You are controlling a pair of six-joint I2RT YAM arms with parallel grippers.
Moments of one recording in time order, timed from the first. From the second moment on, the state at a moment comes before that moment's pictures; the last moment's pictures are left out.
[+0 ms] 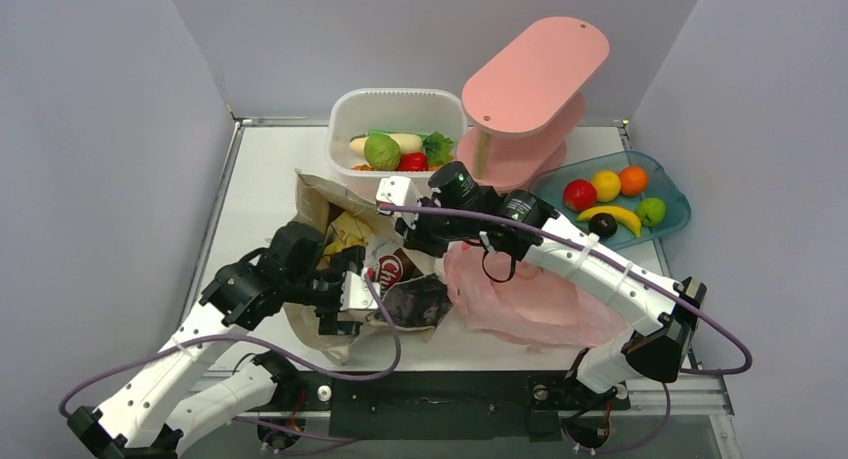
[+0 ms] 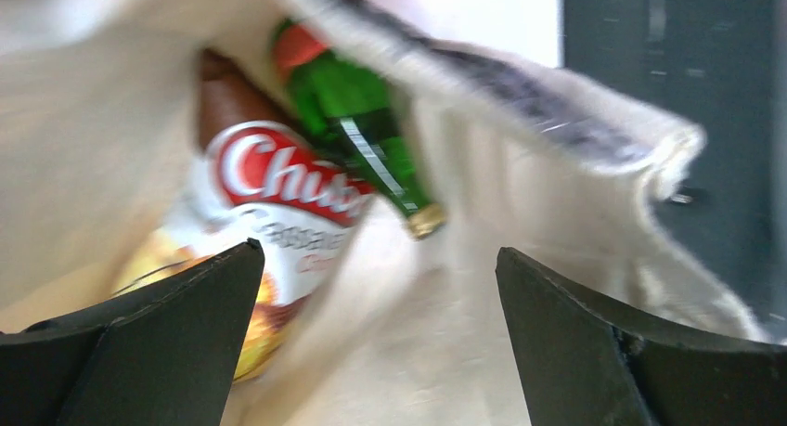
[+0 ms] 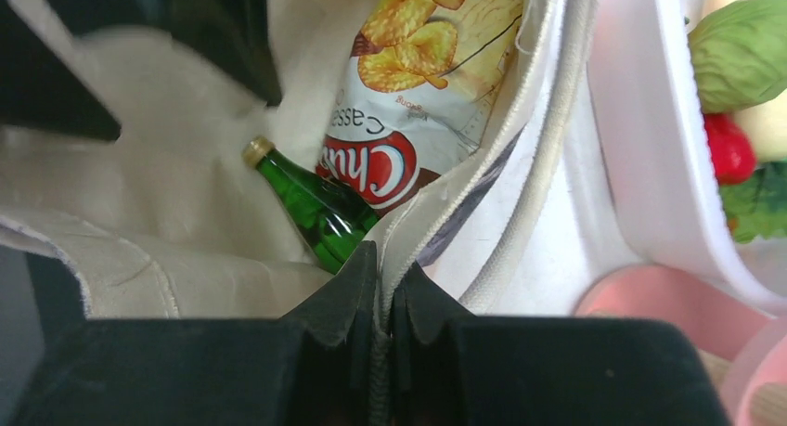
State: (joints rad) left arm -0.68 0.85 0.96 -1.02 0.53 0.85; right arm 0.96 1.48 1.55 -0.74 -0.25 -0.30
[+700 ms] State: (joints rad) left arm -0.42 1.25 1.06 -1.00 0.52 1.62; right arm 0.96 1.47 1.55 -0.79 -0.25 -0.51
